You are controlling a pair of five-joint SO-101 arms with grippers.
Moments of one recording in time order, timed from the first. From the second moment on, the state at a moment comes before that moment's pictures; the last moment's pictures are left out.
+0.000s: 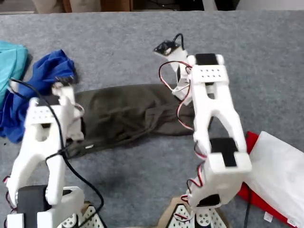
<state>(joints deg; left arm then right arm) -10.0 -17.8 32.6 78.6 -8.7 -6.8 11.6 -3.8 79.4 35.0</state>
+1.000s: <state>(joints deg) -21.0 13.7 6.7 79.4 -7.6 1.8 11.4 -13.8 78.4 35.0</state>
